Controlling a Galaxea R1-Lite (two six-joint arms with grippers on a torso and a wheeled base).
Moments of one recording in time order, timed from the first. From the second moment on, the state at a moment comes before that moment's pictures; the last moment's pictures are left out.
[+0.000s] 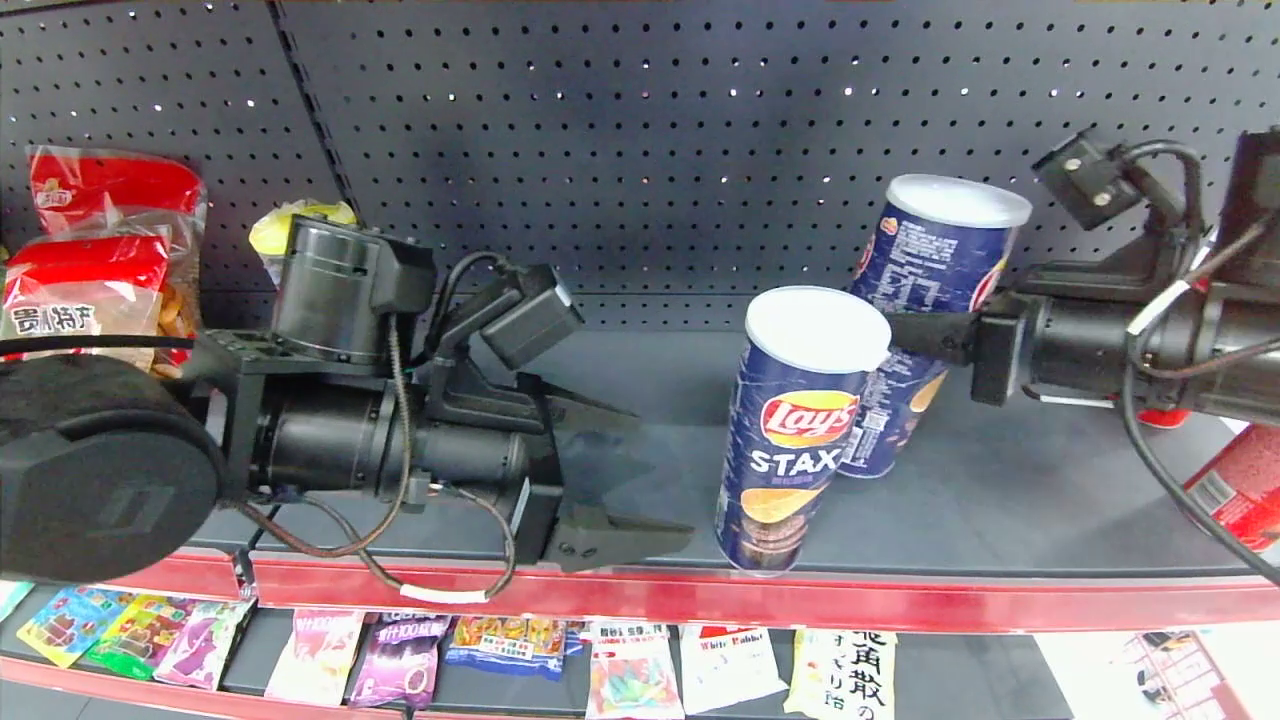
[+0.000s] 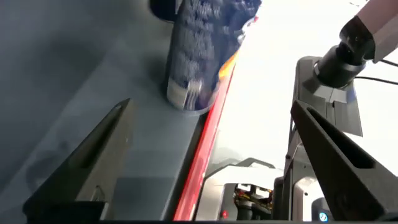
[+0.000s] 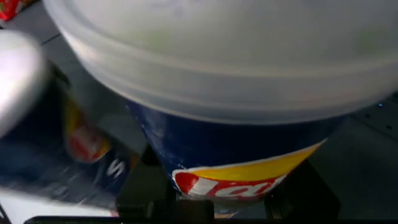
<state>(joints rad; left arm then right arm) -0.59 1.65 -0.97 -0.20 -0.69 0.23 0.37 1.49 -0.95 -0.31 0.35 -0.11</state>
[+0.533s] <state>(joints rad) -0.47 1.52 -0.86 -0.20 -0.69 0.23 0.38 1.76 -1.19 -0.33 0.36 -0.12</state>
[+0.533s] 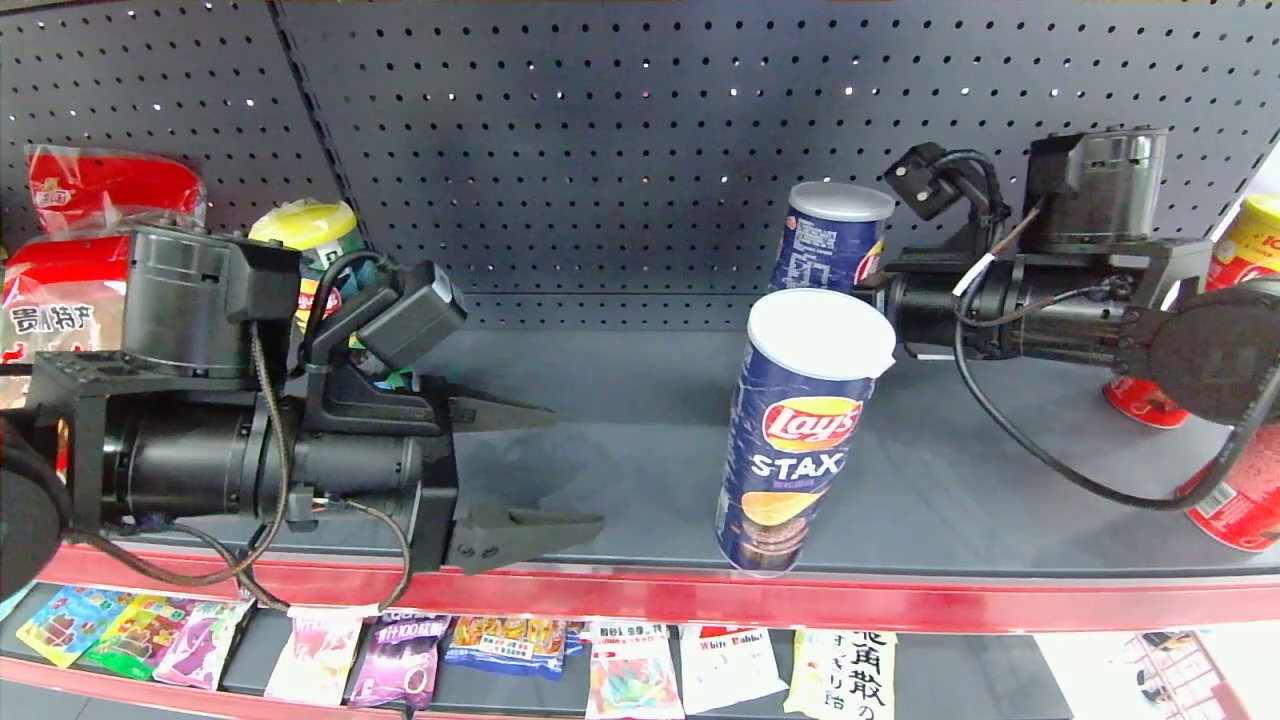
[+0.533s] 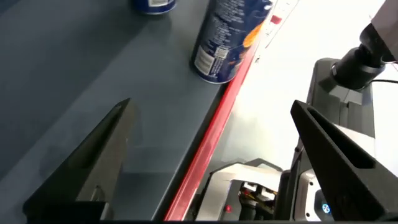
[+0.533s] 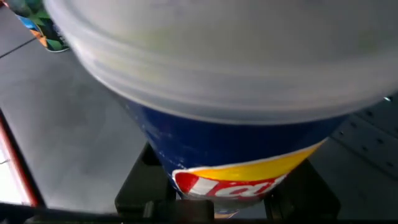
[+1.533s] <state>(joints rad) -0.47 1.53 -0.86 -0.20 -0.69 0.22 0.40 1.80 -1.18 -0.32 0.36 -0.12</state>
